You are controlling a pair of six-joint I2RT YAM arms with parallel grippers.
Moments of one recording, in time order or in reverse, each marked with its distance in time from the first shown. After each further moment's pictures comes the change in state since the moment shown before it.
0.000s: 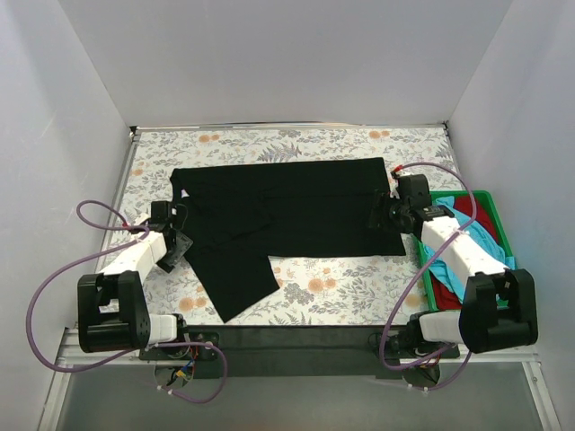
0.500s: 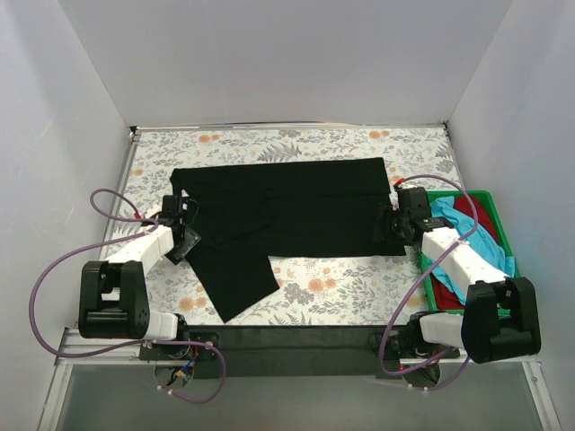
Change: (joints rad) left arm -0.090 0.063 0.039 0.050 0.004 0.016; right arm 0.000 -0.069 -0.123 -0.003 0.099 -0.018
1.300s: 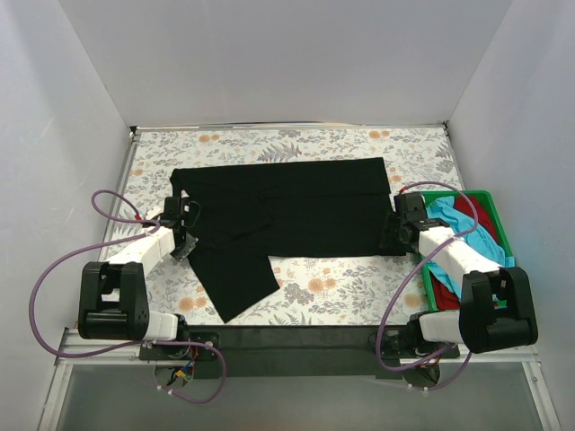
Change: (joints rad) left arm -0.015 -0.007 -0.014 -0.002 -0.031 -0.014; right arm -0.001 0.050 -0.030 -0.033 0.156 0.033
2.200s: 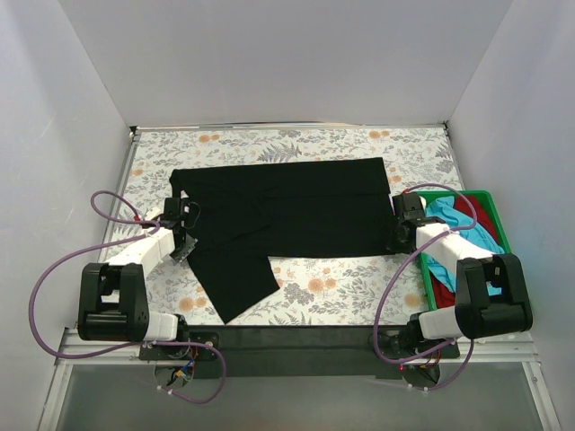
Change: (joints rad) left arm 0.000 -0.008 -0.005 -0.011 -0.023 -0.014; right arm -0.011 0.088 -0.002 0.026 0.061 0.049
